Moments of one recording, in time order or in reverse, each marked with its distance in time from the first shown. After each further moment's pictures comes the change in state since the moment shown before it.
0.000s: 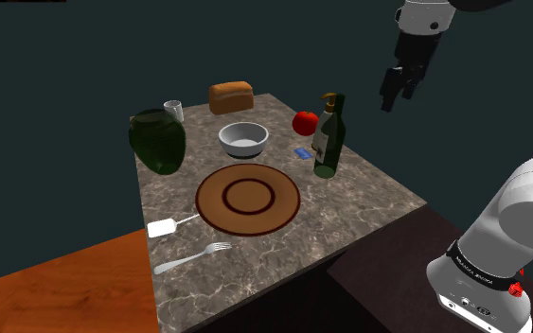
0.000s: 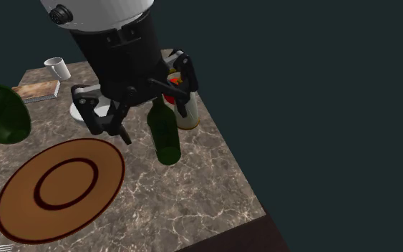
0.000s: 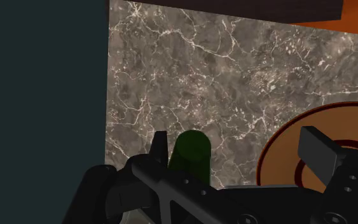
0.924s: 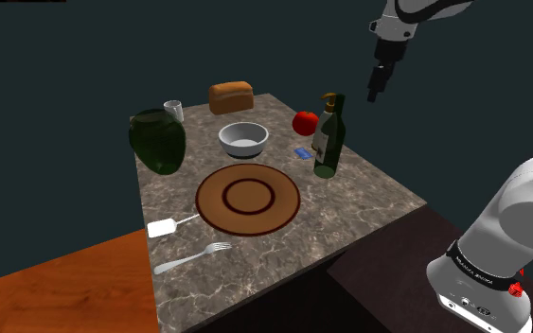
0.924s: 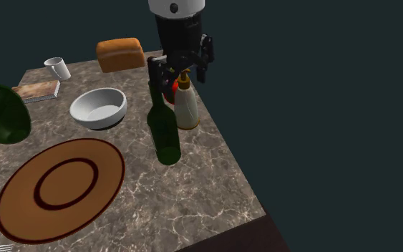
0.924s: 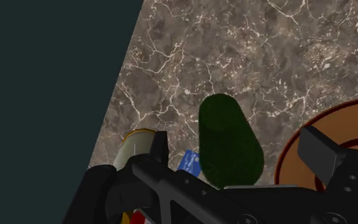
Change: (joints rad) arm 0.009 0.345 -0.268 0.159 -0.063 0.218 -0.459
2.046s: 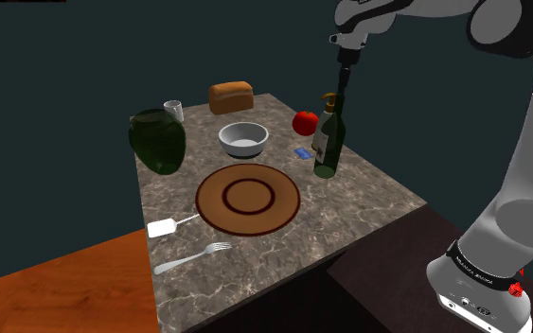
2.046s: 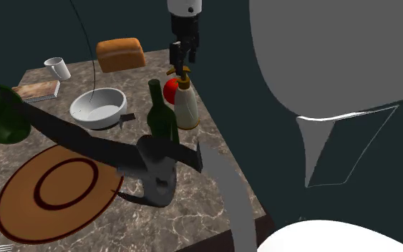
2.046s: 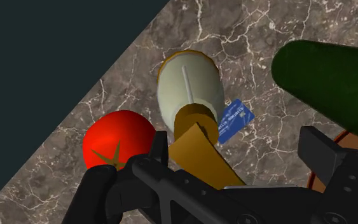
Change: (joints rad) arm -0.049 0.720 -0.148 0.646 0.285 0.015 -0.659
